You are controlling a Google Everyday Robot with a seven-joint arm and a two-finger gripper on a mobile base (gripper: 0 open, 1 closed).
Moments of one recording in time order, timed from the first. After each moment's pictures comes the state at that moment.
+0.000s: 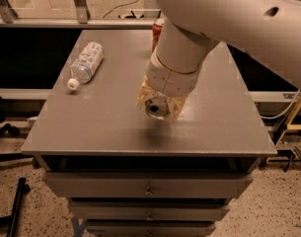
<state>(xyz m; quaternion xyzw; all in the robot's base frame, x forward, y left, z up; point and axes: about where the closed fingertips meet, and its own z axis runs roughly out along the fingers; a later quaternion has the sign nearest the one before) 0.475 -0.023 0.891 -0.97 0.19 -0.07 0.12</state>
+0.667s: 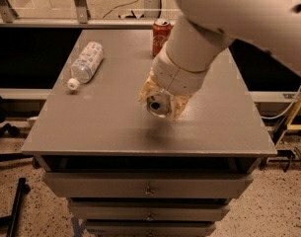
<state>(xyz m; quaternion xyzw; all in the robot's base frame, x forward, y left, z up) 0.476 -0.029 0.897 -0.96 0.21 -0.07 0.16</state>
